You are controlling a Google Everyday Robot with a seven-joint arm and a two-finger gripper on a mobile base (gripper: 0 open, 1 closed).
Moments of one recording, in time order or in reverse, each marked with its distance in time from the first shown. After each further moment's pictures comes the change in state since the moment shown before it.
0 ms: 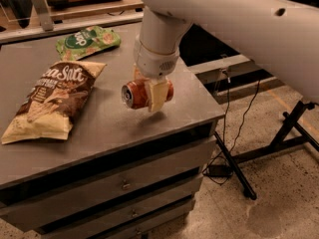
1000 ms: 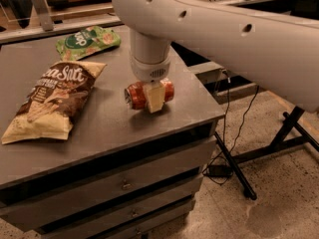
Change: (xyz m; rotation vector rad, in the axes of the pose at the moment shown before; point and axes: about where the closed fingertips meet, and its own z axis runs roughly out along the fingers) arm 0.022 -0.013 0.023 0.031 0.200 0.091
